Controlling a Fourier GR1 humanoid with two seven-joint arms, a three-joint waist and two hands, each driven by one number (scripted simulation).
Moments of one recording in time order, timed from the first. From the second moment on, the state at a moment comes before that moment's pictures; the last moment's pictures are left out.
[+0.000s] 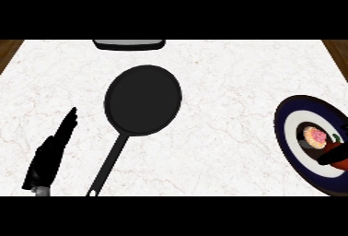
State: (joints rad) left arm 0.07 0.33 -0.10 -1.58 -0.06 0.11 0.12; right arm -0.24 -0.82 0.18 -1.20 -0.18 0.21 1.07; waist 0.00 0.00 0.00
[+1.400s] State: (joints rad) left arm 0.06 0.27 -0.06 -1.57 -0.12 0.06 0.13; right arm -0.29 -0.59 0.38 -1.52 0.33 0.09 1.02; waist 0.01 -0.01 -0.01
